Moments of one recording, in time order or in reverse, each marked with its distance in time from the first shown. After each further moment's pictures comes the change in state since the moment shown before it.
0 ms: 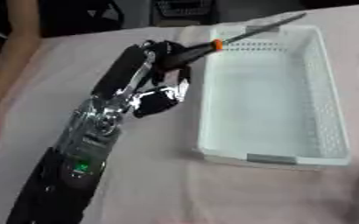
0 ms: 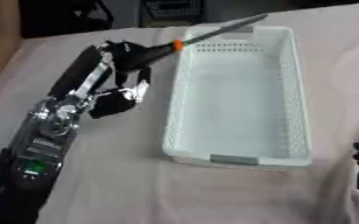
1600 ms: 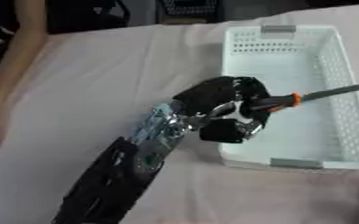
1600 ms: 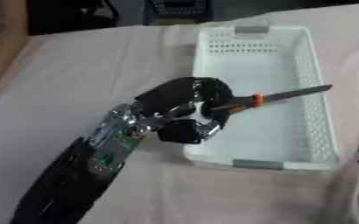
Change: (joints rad) left arm -0.137 -0.083 -0.193 0.207 -0.099 -0.267 -0.137; right arm 0.000 0.000 0.011 0.000 -0.003 -0.004 0.021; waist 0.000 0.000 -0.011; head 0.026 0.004
